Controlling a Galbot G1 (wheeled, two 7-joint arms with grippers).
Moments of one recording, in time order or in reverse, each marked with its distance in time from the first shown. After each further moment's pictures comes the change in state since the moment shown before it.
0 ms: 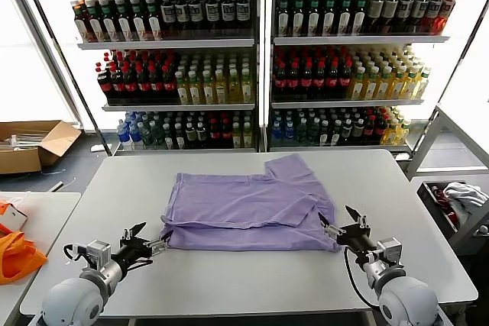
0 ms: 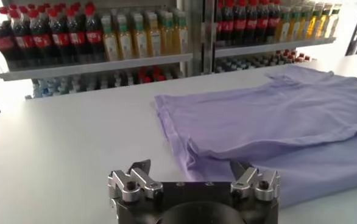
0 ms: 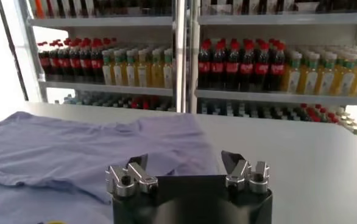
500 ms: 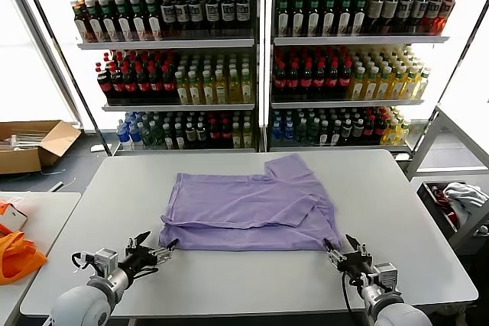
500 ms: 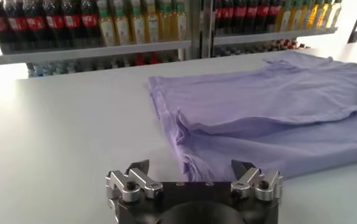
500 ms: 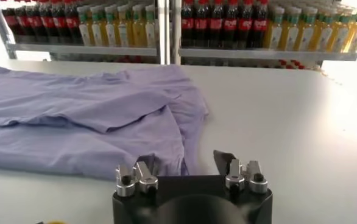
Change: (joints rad) left arm 0.005 -0.036 0.018 0.024 0.024 -0.002 0.009; right arm -0.031 0.068 -0.028 -0.006 -0.038 -0.030 0.023
